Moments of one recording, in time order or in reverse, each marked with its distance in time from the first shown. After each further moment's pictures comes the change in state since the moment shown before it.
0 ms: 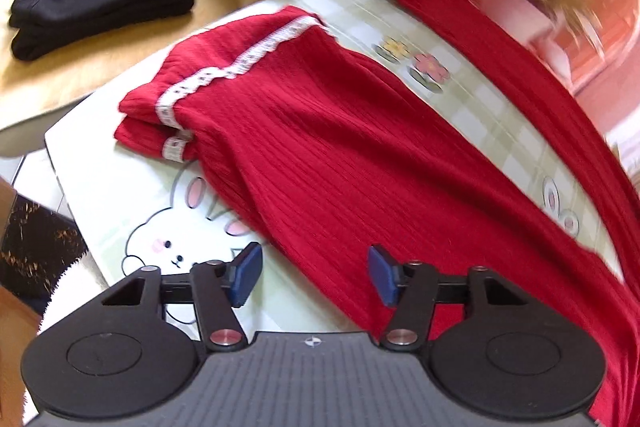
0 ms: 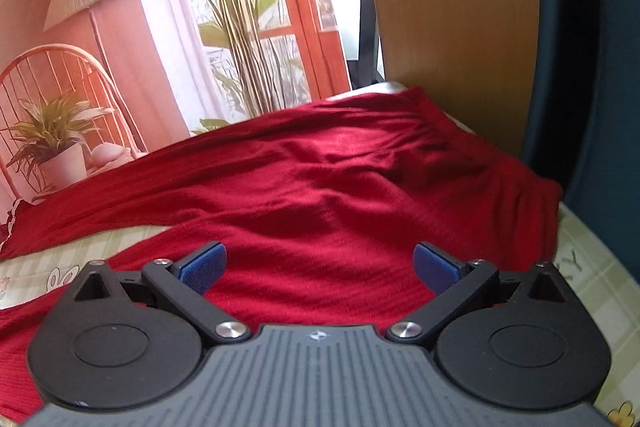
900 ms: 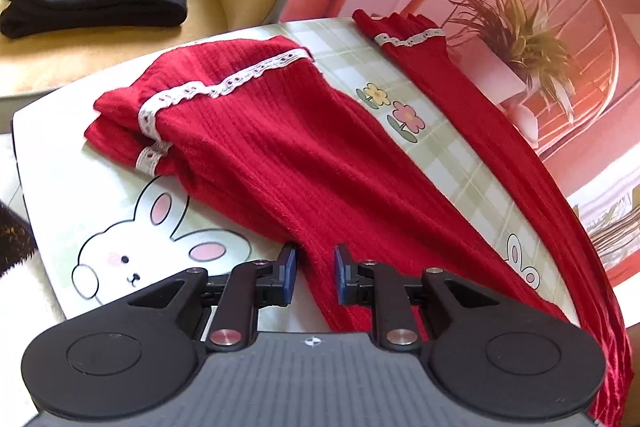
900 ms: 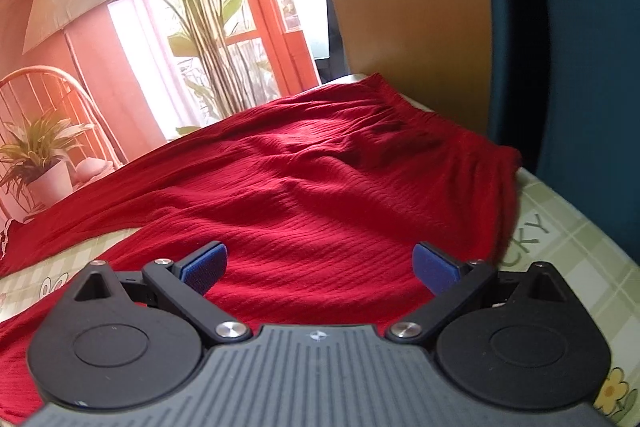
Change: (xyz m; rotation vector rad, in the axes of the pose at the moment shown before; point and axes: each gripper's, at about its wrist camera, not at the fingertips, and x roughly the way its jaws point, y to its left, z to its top) left arm 0.007 0.004 -0.006 -0.083 -0.149 -0.137; right arm -0.017 -0.027 -0.014 0.088 -0.026 -0.040
